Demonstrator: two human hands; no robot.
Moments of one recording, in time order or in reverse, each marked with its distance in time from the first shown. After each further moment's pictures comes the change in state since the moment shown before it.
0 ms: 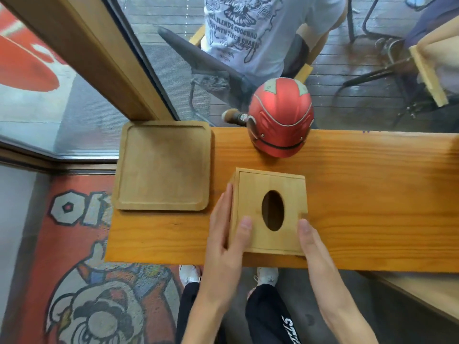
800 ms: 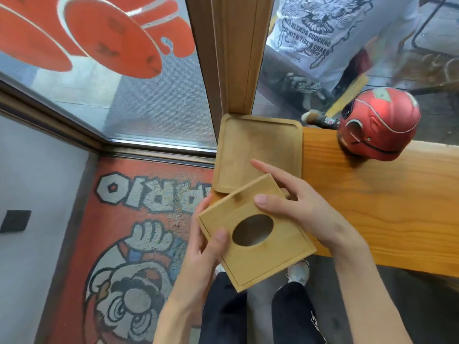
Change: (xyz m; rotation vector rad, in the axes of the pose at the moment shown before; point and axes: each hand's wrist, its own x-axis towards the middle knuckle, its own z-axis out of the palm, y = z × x) left_hand -0.036 -0.007 -0.224 -0.373 -0.006 -0.203; right_hand 0.008 -0.070 0.190 -0.395 -0.587 -0.284
